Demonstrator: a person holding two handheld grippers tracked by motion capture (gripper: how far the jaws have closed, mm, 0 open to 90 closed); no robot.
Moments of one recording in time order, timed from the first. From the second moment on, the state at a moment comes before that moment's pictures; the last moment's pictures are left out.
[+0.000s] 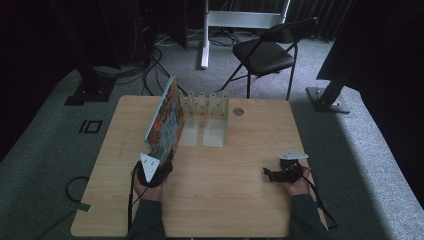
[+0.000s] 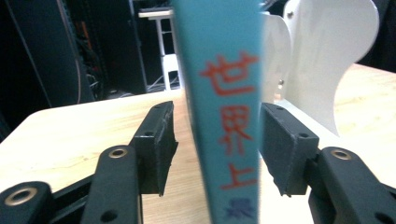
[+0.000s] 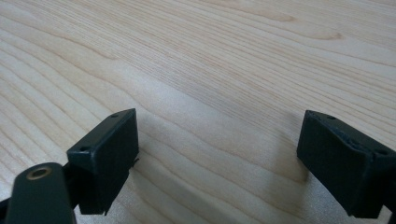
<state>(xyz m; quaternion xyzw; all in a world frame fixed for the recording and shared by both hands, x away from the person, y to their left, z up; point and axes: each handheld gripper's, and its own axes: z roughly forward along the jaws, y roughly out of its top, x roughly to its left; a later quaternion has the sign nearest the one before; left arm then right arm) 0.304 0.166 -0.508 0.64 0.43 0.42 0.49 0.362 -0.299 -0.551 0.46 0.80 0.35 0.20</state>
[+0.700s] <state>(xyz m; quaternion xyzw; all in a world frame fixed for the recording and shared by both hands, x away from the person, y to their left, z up) 0.288 0.176 -0.510 0.66 0.41 0.40 0.49 0.362 -0.299 -0.551 0.46 0.80 0.35 0.20</state>
